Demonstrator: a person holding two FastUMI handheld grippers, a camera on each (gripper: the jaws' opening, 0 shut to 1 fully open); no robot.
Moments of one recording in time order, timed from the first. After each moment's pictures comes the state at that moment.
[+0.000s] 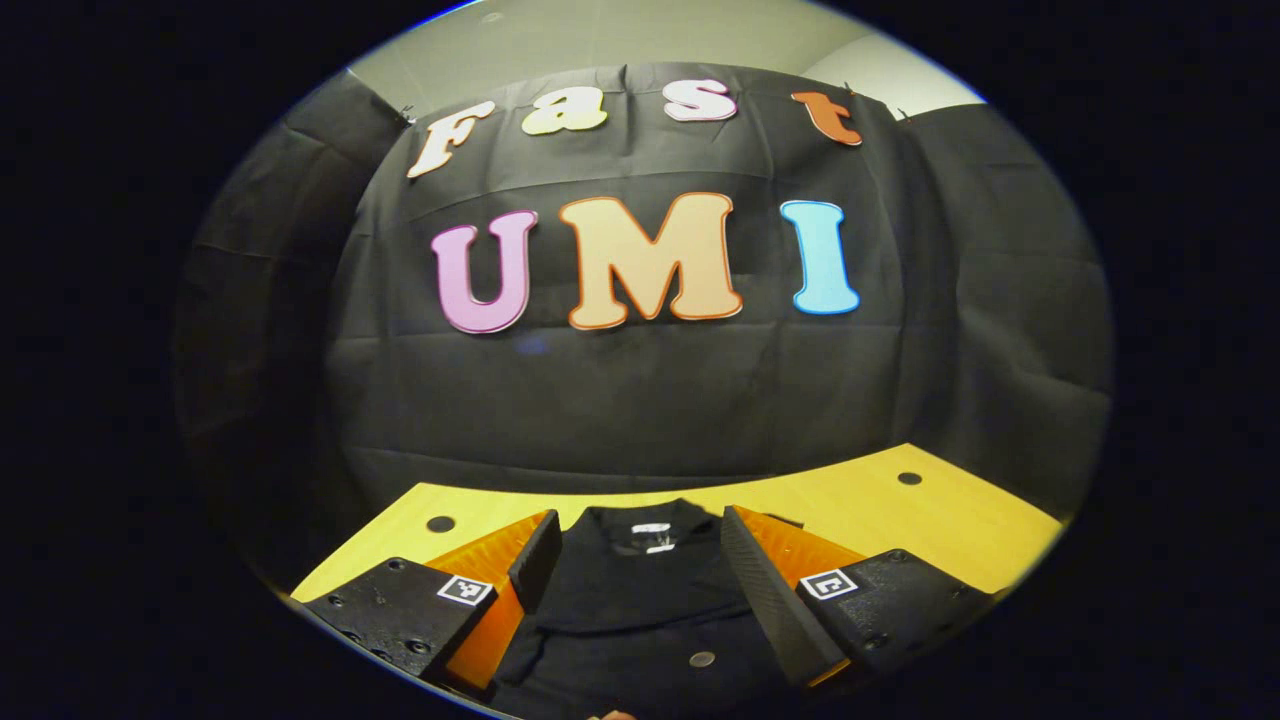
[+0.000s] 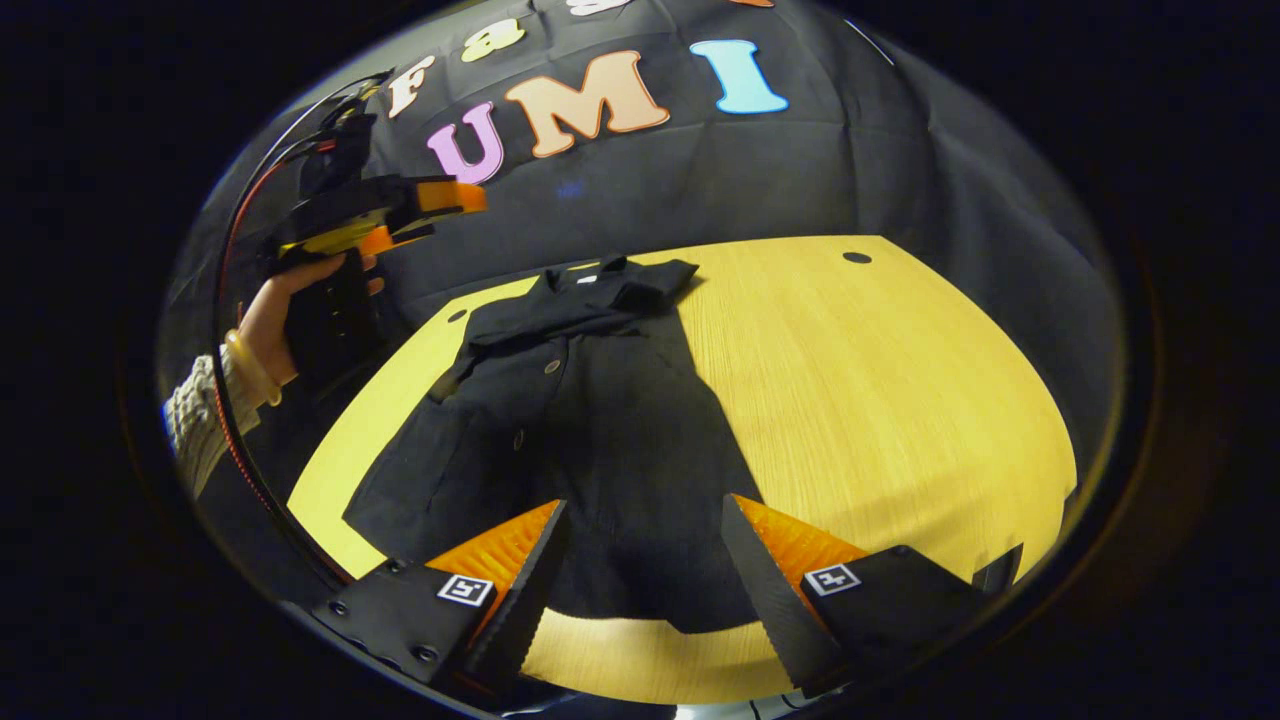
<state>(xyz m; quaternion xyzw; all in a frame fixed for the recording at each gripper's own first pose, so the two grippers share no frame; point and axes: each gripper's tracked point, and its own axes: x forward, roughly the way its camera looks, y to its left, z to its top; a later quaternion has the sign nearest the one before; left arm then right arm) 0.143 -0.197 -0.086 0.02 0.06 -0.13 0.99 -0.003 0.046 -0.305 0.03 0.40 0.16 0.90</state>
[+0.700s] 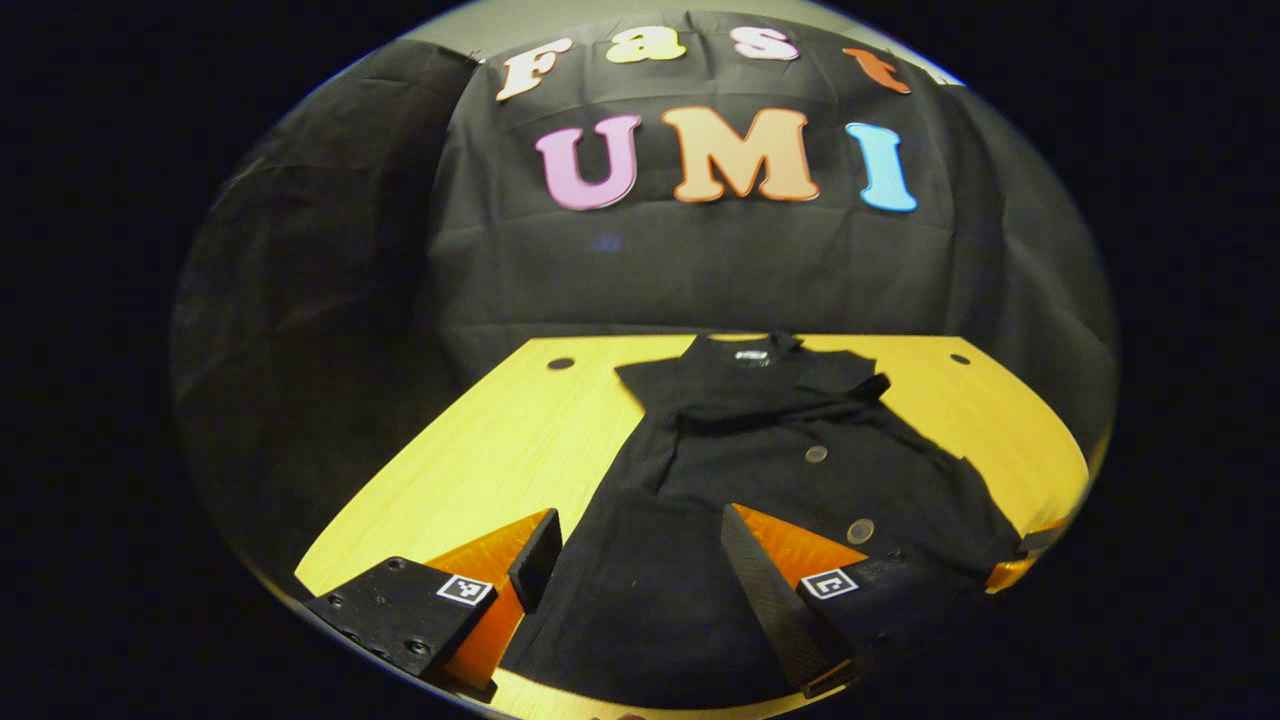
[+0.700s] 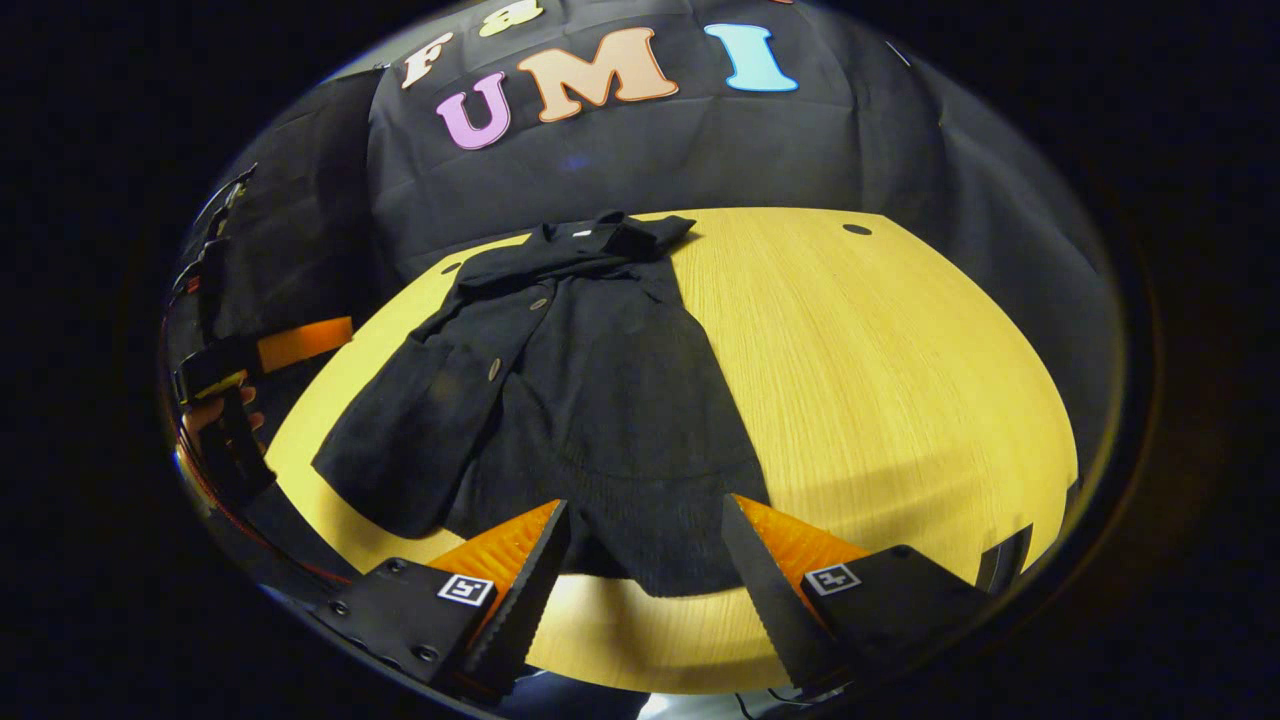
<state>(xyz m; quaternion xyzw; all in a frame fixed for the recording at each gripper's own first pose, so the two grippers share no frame) -0.010 -0.050 -0.222 0.03 0.23 -0.02 0.97 -0.024 0.026 -0.346 -0.01 0.42 0.14 0.89</state>
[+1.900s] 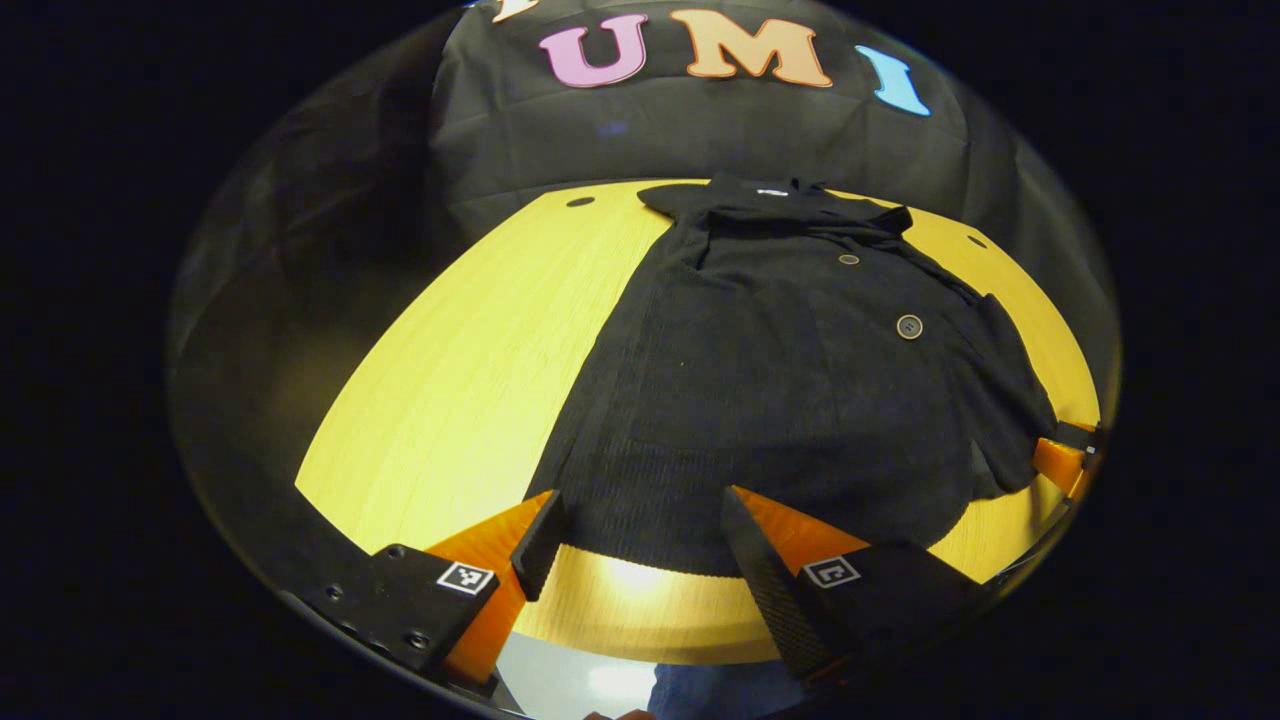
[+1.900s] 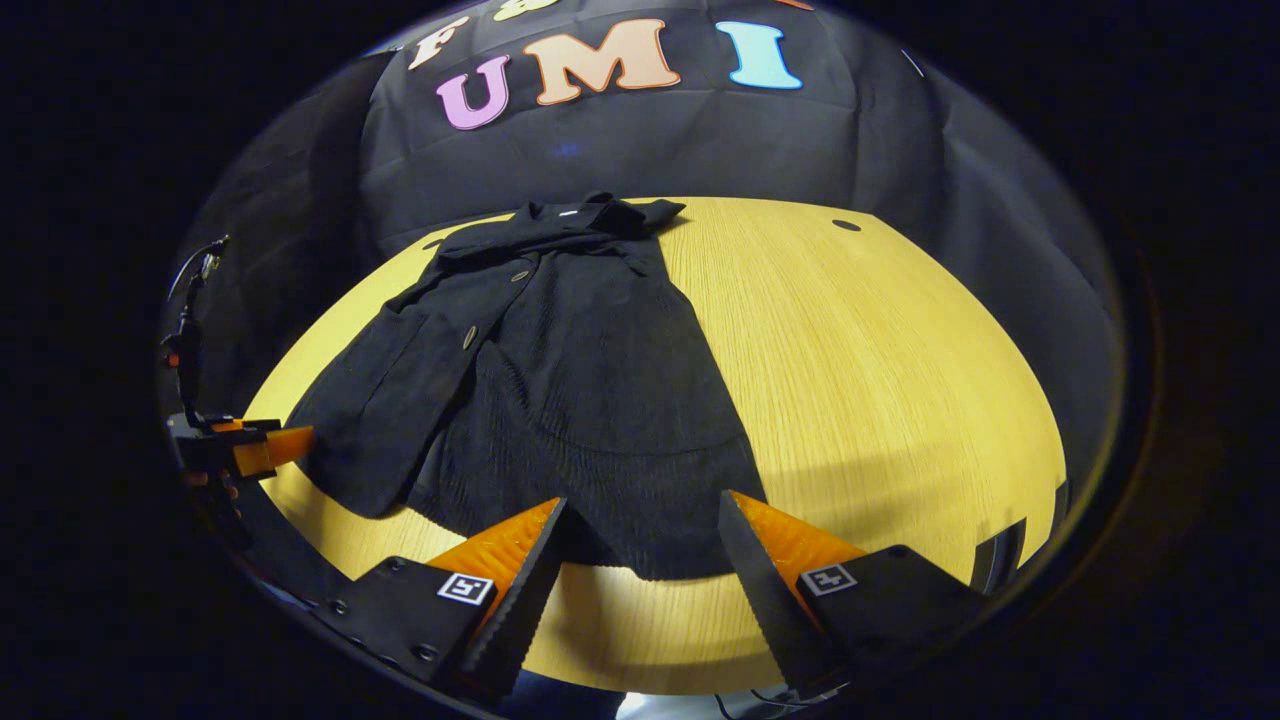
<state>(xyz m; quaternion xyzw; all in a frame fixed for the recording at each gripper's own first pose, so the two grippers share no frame) -0.099 -0.027 -0.312 0.06 0.40 -0.03 0.91 -0.028 0.022 -0.358 -0.04 0.43 0.12 0.89</state>
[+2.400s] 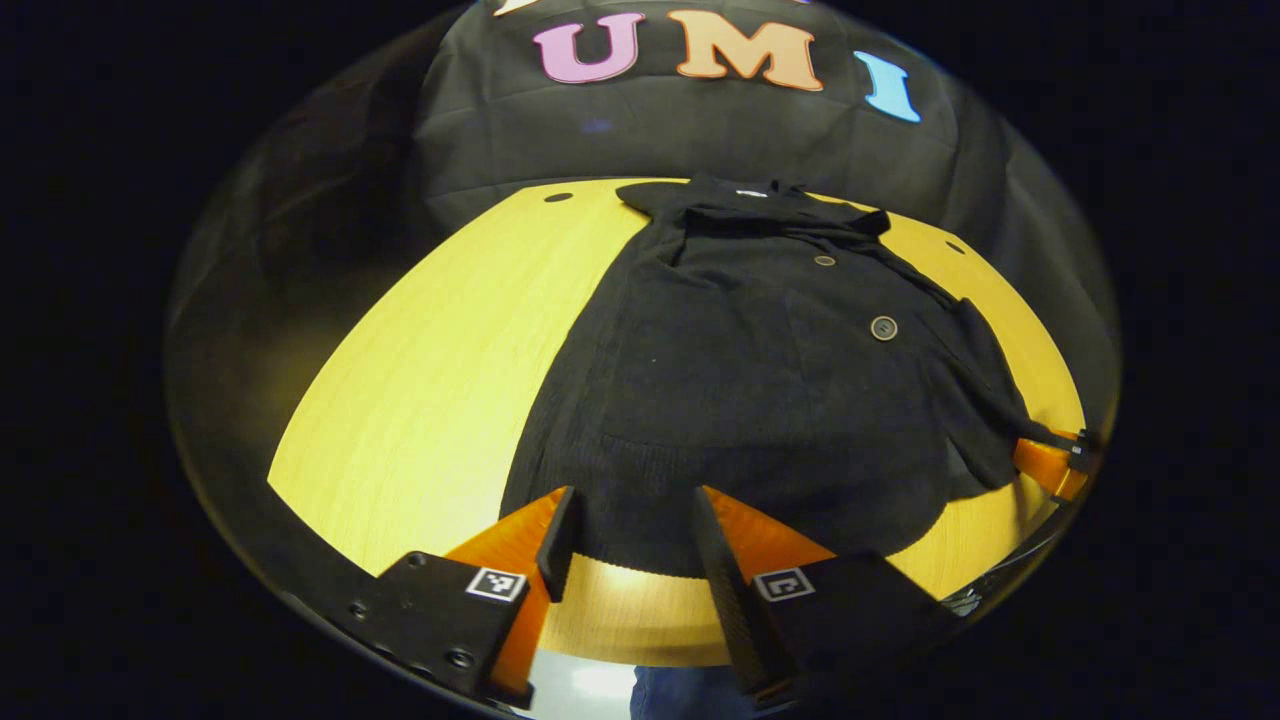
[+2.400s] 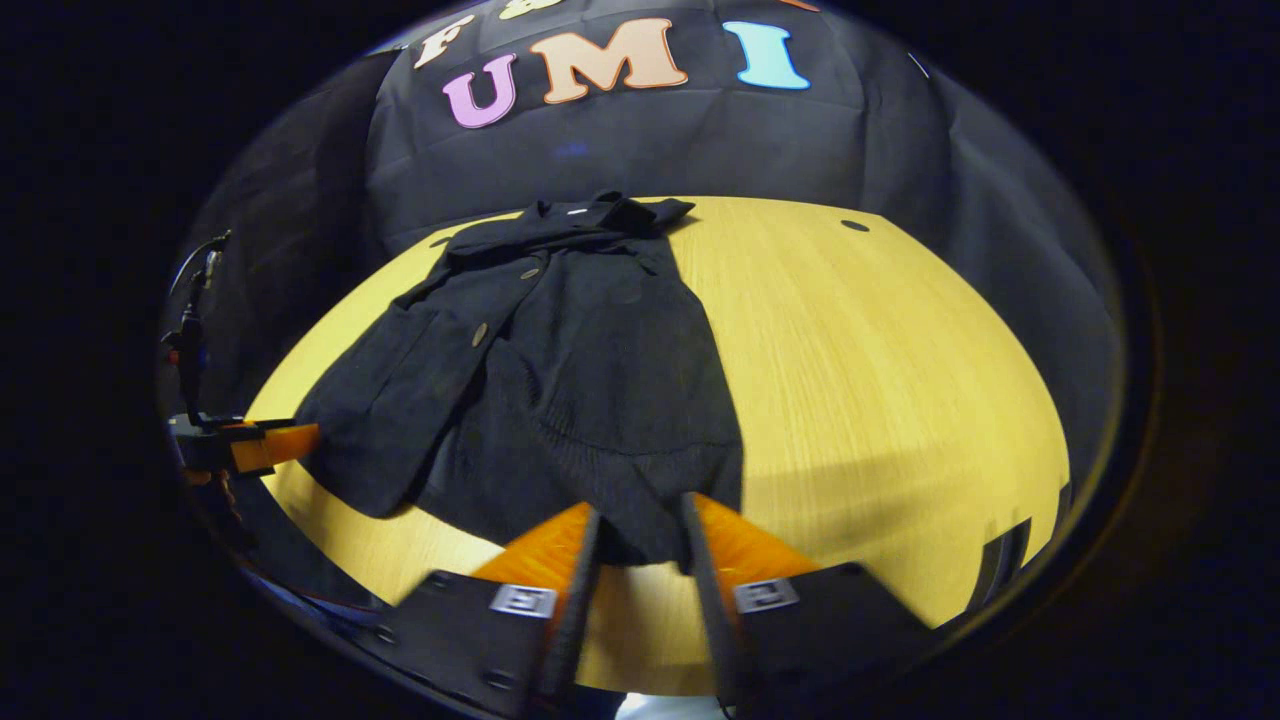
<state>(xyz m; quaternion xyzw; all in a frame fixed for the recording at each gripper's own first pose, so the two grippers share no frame) -0.101 -0.048 -0.315 0.03 0.41 -0.07 0.91 -0.036 0.041 -0.358 -0.02 0.44 0.14 0.89</state>
